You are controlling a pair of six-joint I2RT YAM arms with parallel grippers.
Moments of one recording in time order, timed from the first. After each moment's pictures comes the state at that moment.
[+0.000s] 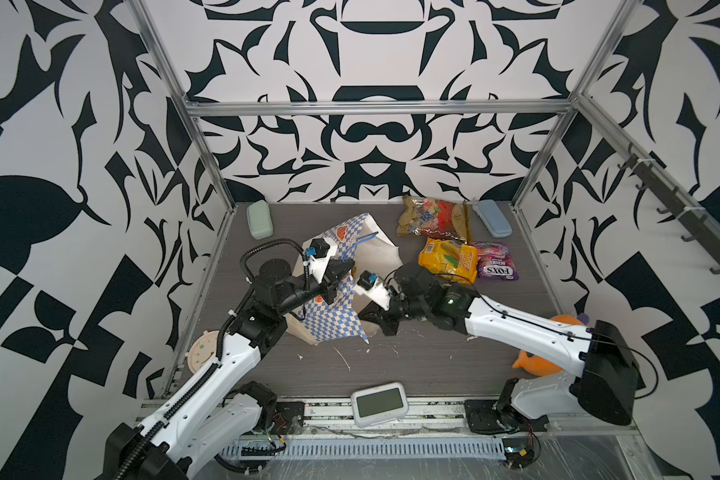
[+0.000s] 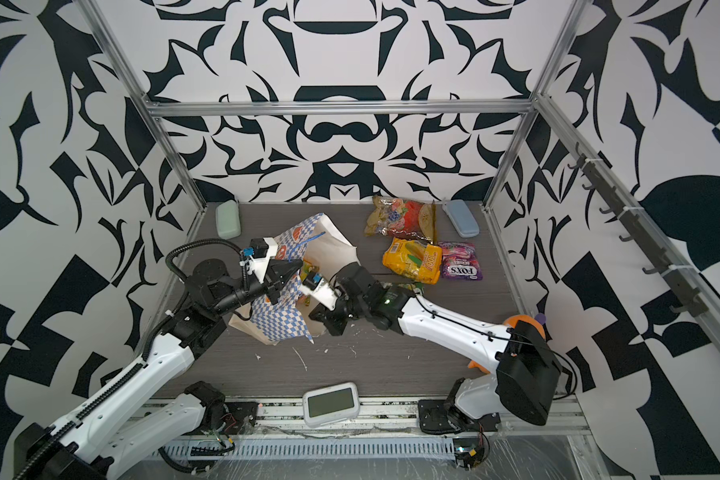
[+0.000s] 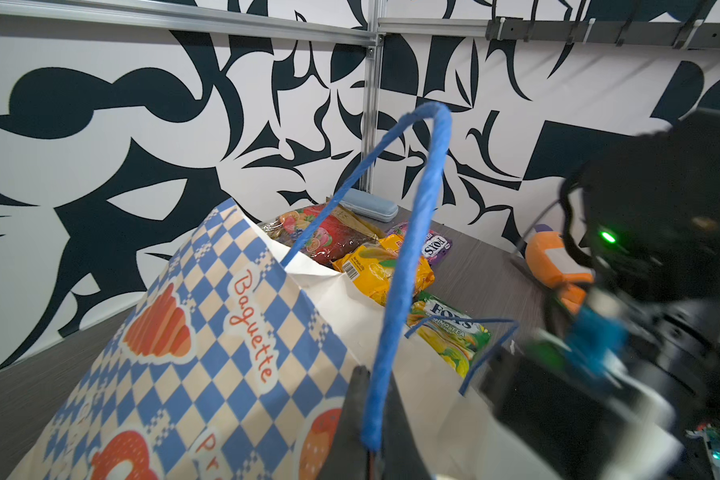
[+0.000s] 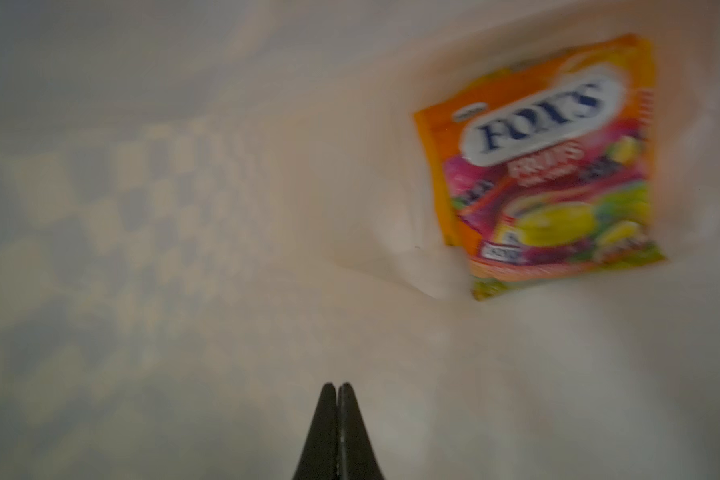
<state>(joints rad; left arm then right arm) -0.51 0.91 0.69 0.14 0.47 -0.02 0.97 1.40 1.01 -0.27 -0.44 -0.03</state>
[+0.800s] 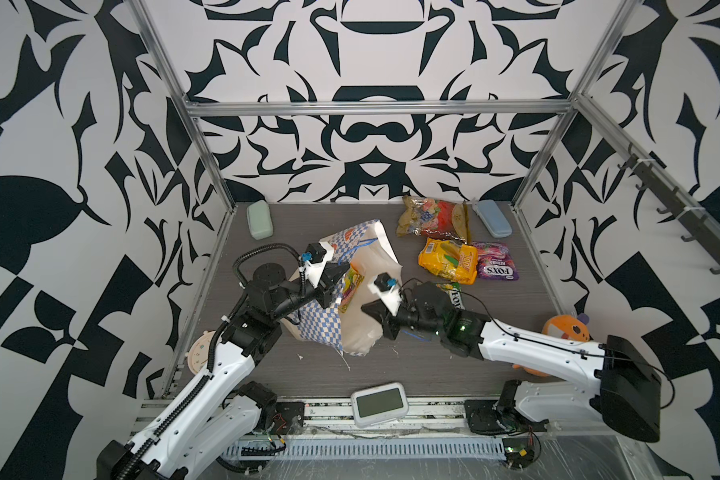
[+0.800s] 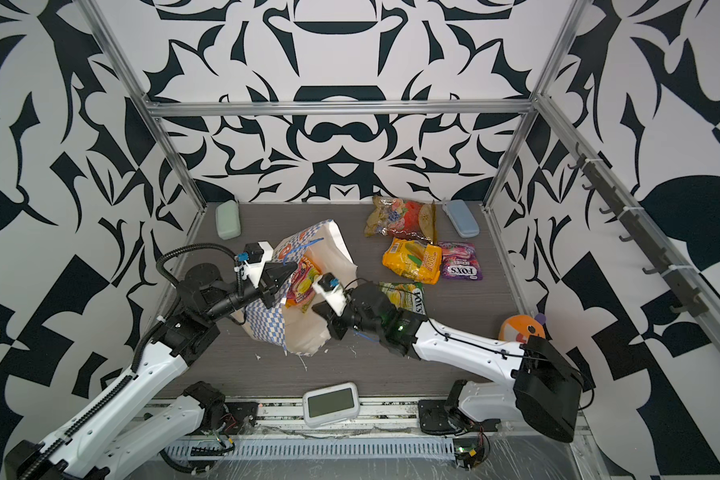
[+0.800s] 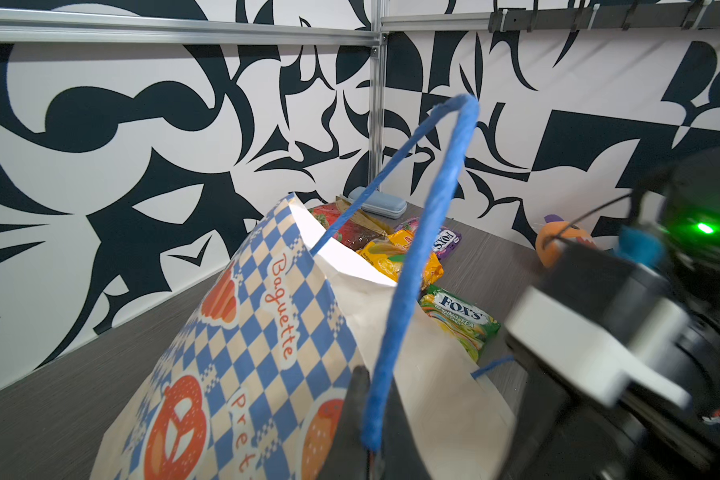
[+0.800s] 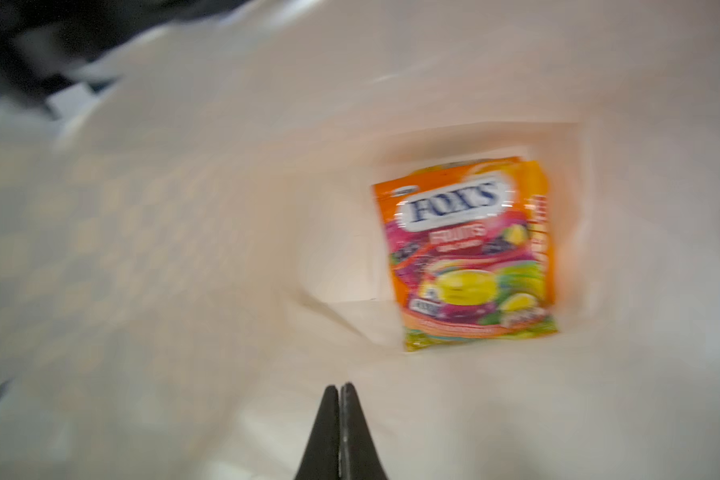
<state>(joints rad) -0.51 0.84 0.69 0.06 0.45 0.03 0.93 1.25 0.74 0.17 -0.17 0.16</state>
